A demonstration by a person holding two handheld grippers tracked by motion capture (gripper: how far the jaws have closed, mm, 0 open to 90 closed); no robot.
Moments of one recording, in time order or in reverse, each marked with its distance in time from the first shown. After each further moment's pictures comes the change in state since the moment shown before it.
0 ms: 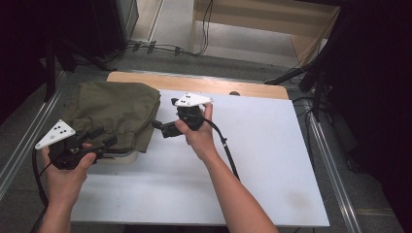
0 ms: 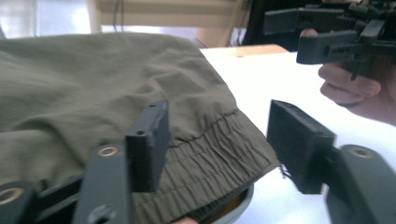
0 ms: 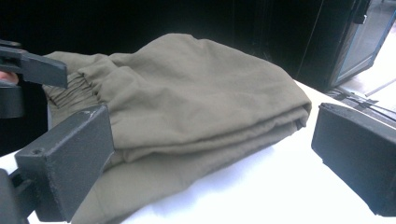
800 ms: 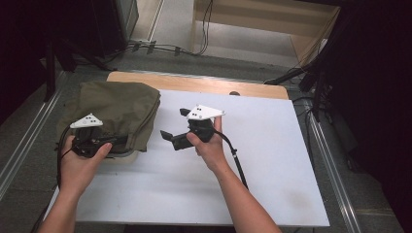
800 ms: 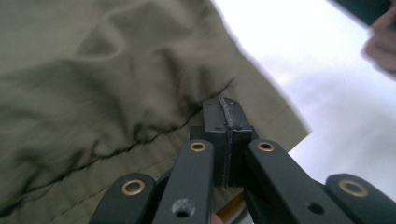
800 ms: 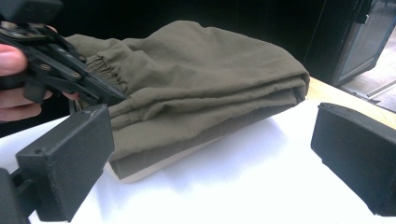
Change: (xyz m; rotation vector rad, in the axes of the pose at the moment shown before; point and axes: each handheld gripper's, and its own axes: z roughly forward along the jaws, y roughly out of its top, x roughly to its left) left arm 0.013 0.002 0.050 0.310 -0.074 -0.024; right arm 0.004 -0.028 -0.029 -0.010 0.015 -0.013
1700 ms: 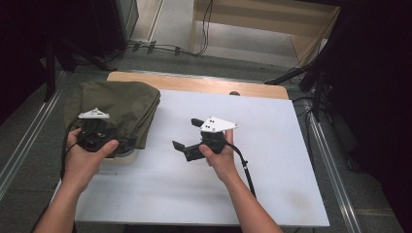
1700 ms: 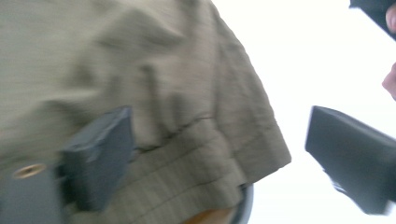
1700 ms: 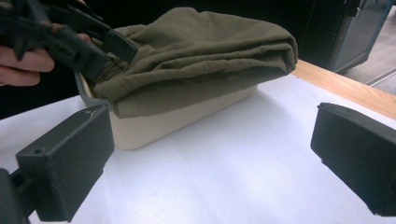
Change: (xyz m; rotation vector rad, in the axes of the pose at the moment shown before) left arm -0.020 0.022 0.011 0.076 0.037 -0.042; right arm 0.000 -0.030 -0.030 0.002 -0.018 0.011
